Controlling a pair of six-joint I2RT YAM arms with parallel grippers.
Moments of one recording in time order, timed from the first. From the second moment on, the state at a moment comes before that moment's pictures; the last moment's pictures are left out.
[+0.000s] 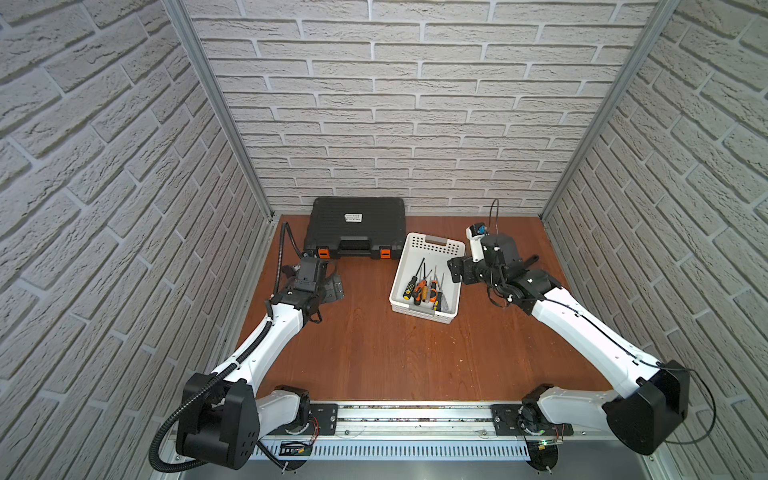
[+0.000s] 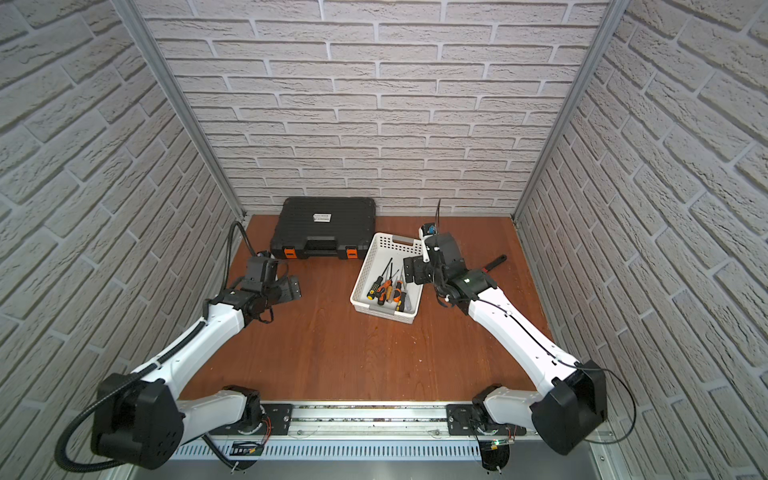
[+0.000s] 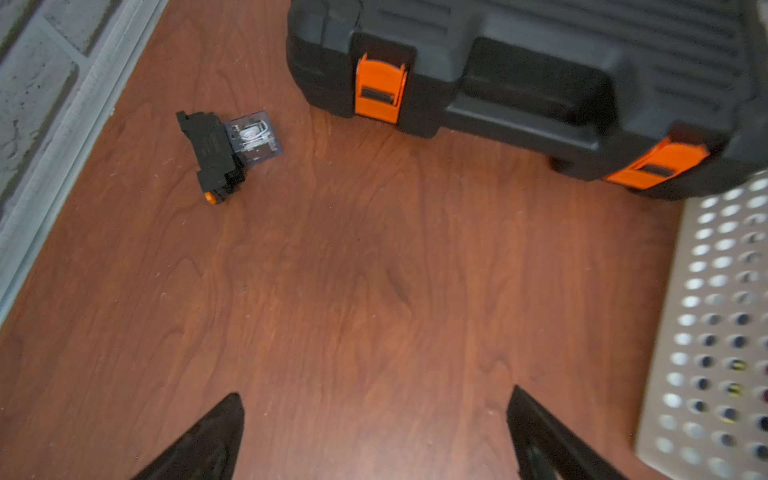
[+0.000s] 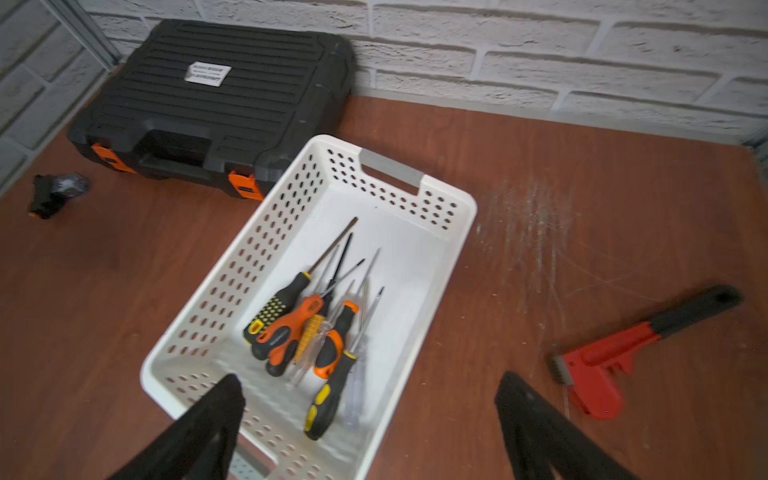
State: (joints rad) left arm -0.23 1.18 0.72 -0.41 -0.23 -0.32; right arm 0.41 1.21 1.03 -0.45 0.19 0.17
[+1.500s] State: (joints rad) left arm 0.05 1.57 0.38 0.78 -0.17 0.03; right arm 0.06 1.48 0.33 0.73 0.14 0.03
